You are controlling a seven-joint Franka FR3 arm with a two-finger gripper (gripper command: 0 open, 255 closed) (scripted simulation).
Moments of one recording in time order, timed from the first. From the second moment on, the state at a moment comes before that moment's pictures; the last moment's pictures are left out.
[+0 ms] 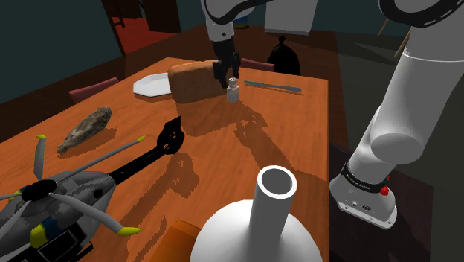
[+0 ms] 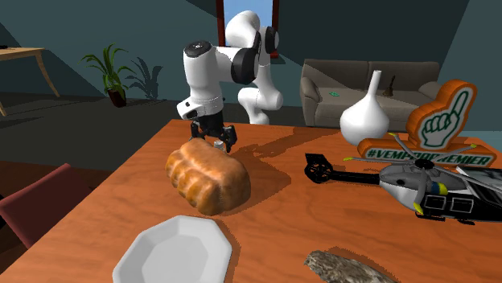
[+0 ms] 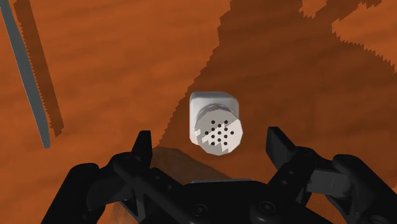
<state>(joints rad) 0.08 0.11 0.10 -1.75 -0.04 1.67 0.00</state>
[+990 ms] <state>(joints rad) 0.08 0.14 0.11 -1.69 -0.03 1.61 -0.01</state>
